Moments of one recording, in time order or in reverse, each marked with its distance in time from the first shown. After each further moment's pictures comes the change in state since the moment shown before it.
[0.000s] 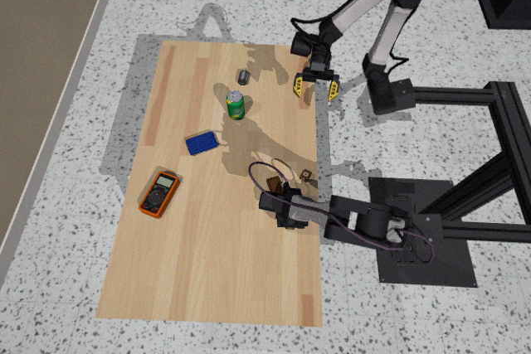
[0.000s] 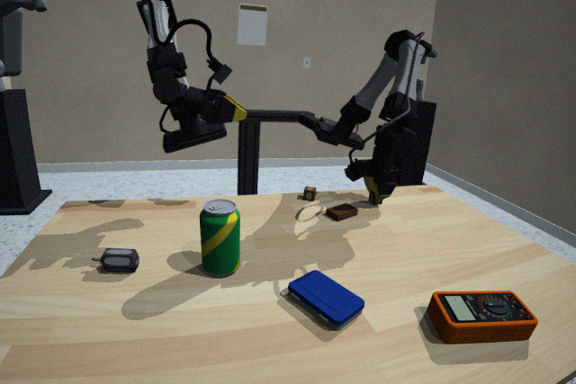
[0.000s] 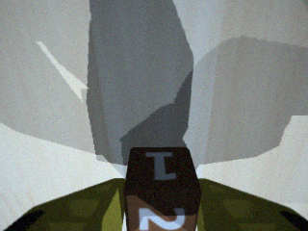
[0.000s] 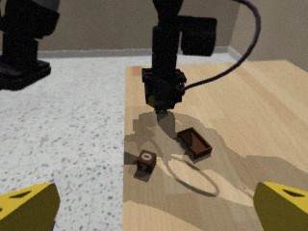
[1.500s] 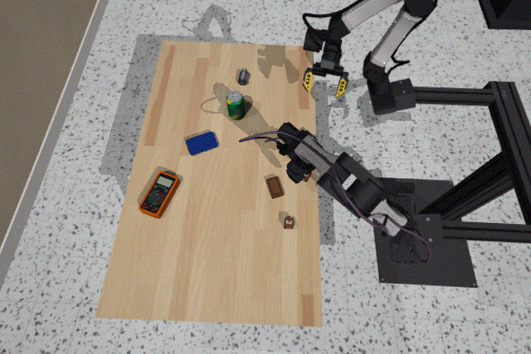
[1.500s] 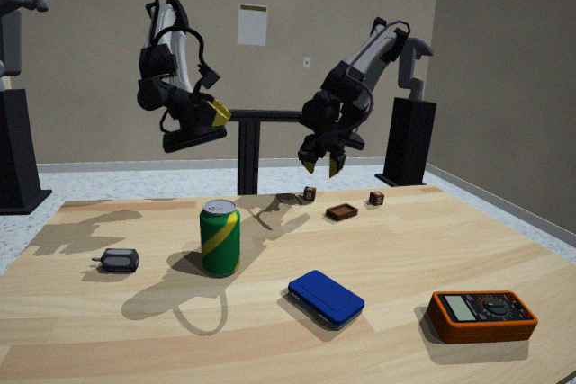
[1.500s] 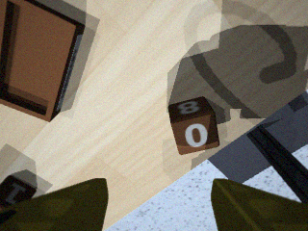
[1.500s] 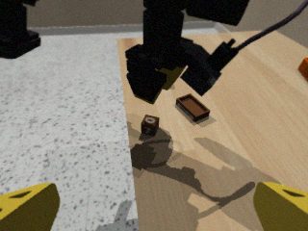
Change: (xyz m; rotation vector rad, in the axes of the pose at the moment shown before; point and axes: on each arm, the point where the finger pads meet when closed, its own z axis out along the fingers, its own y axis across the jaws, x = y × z) left arm -0.160 -0.034 -0.061 -0.002 -0.007 -0.816; right arm 0.027 0.028 -0.033 0.079 0.103 0.009
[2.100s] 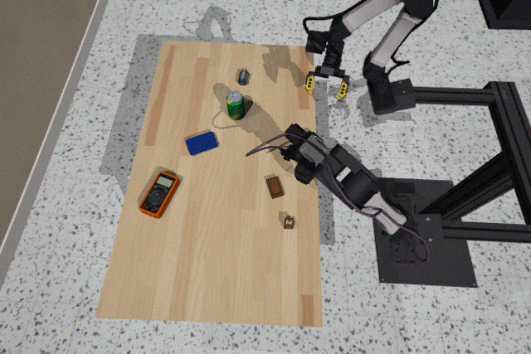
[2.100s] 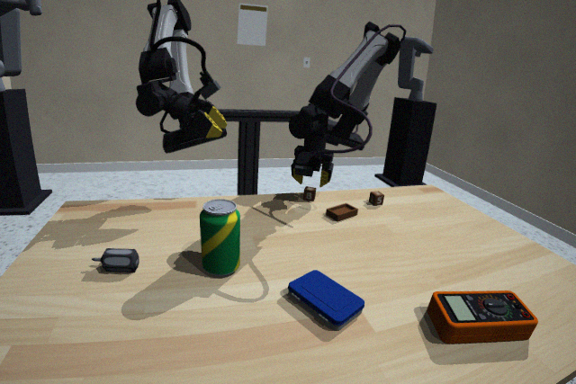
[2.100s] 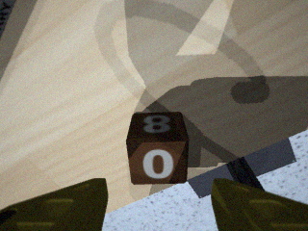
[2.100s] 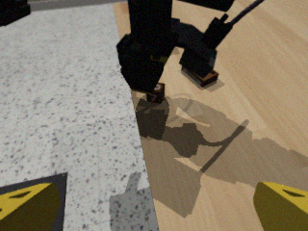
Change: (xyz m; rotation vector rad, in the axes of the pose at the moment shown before) left arm 0.006 -0.028 0.037 -0.005 0.010 -0.233; right arm 0.031 0.010 -0.002 0.005 0.126 0.059
